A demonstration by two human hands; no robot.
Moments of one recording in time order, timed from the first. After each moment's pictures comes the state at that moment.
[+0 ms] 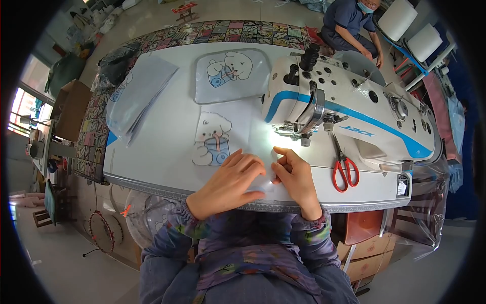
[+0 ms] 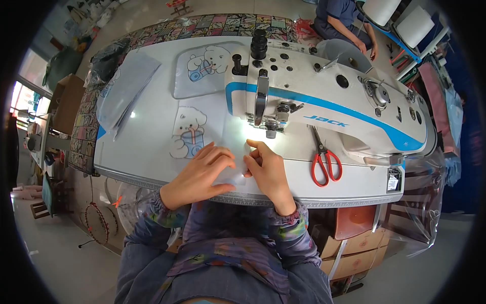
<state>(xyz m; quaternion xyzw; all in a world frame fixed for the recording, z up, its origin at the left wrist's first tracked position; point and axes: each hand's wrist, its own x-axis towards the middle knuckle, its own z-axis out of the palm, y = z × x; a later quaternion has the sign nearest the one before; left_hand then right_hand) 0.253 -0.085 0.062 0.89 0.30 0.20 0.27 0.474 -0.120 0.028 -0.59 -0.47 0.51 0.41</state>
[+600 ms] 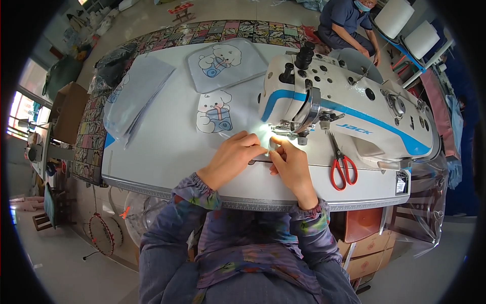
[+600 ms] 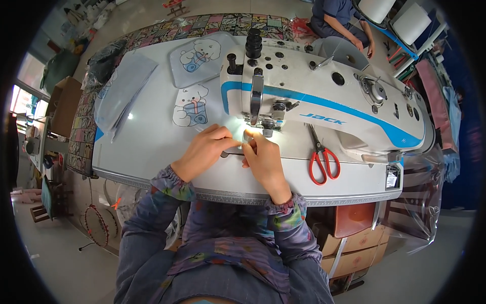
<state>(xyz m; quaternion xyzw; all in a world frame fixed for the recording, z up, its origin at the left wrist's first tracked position) 0.271 -0.027 0.016 0.91 0.27 0.26 0.16 0.471 -0.096 0.024 -0.62 -0.51 0.44 0.39</state>
